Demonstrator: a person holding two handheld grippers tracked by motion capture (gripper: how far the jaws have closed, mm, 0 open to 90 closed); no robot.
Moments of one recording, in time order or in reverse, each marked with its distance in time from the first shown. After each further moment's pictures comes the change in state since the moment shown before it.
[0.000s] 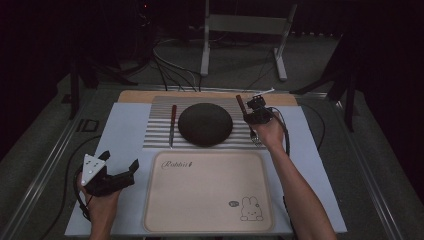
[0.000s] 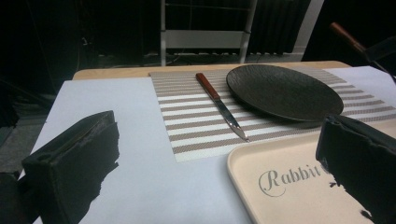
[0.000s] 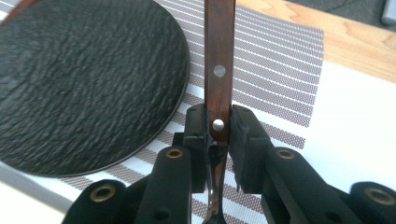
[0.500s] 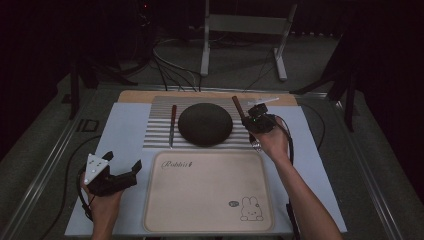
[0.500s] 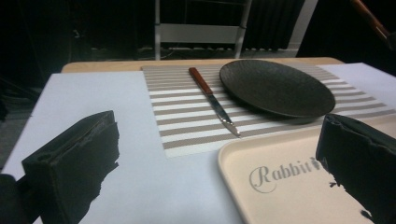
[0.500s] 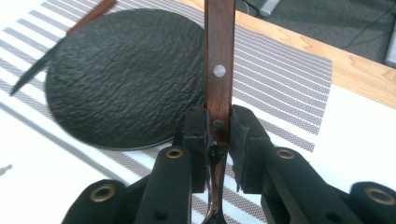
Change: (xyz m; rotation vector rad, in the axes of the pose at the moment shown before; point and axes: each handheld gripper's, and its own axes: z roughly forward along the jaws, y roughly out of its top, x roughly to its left) left arm -0.004 0.000 0.003 0.019 -0.027 -0.022; right arm 0.022 -0.021 -0.040 -0.117 0.046 -0.091
